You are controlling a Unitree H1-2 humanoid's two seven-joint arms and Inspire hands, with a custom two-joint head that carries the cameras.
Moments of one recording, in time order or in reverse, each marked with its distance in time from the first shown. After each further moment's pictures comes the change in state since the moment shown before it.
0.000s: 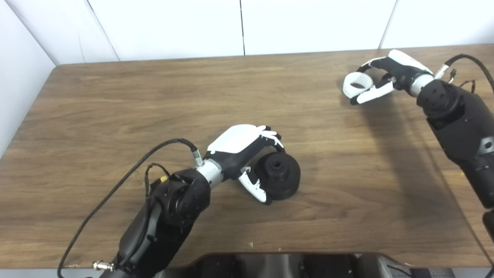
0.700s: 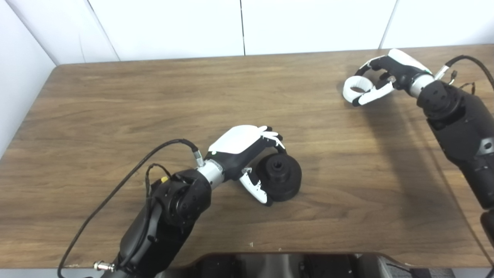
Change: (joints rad) left arm 0.000 -0.003 0.000 0.000 0.000 -0.001 -0.002; right arm 0.007 0.009 -0.019 0.021 0.015 -0.048 -0.027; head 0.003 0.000
